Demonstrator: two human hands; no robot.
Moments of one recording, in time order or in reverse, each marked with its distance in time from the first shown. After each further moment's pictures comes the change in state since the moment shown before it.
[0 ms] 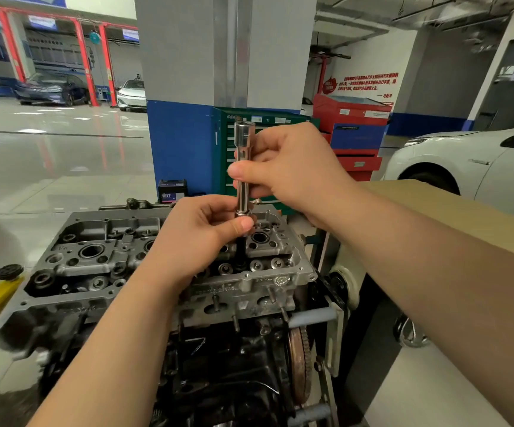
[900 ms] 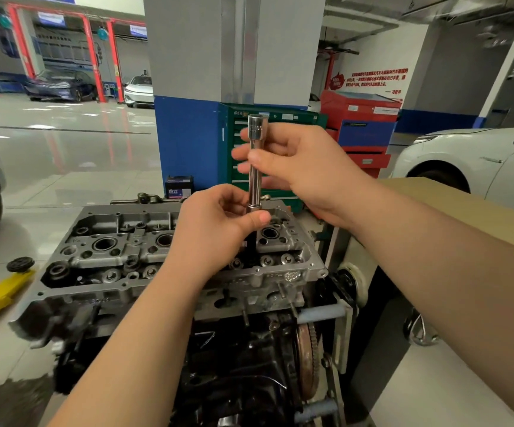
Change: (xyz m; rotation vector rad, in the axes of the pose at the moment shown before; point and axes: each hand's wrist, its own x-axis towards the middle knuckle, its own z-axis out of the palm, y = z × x) left_hand 0.001 0.003 0.011 0.163 0.245 -0.021; right_hand -0.002 0.004 0.001 0.139 -0.103 0.005
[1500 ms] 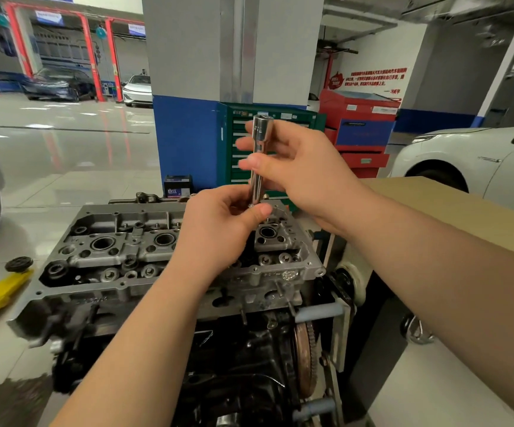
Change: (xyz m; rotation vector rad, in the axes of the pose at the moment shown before) left_hand -0.002 0.004 0.008 0.023 -0.025 0.124; right_hand -0.006 0.001 0.004 -0.010 0.075 -0.049
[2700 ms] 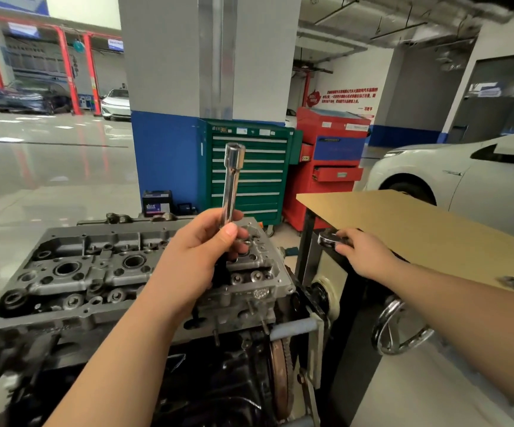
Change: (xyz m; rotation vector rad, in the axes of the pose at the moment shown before) left_hand -0.015 -0.001 0.008 -0.465 -0.196 -0.122; right_hand -0.038 0.210 -0.156 -0.890 0.087 0.511
